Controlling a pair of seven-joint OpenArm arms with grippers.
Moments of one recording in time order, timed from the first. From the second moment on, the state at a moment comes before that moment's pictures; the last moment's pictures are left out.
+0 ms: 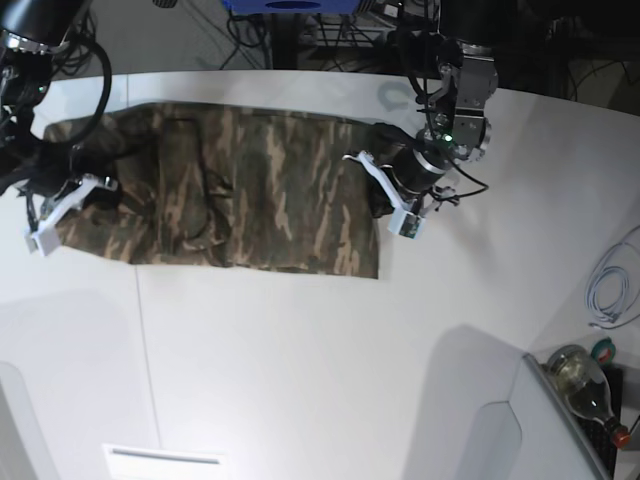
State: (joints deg) left arm 5.6 -4.6 1.0 67.5 0.7 -25.3 13.7; right arm -7.0 7.3 29.4 92.1 38.3 23.7 -73.7
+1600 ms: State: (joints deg) left arm 8.9 -2.1 3.6 75.9 1.2 -21.9 16.0; right arm -2.2 -1.4 1.2 85.5 33.3 8.3 -66.7
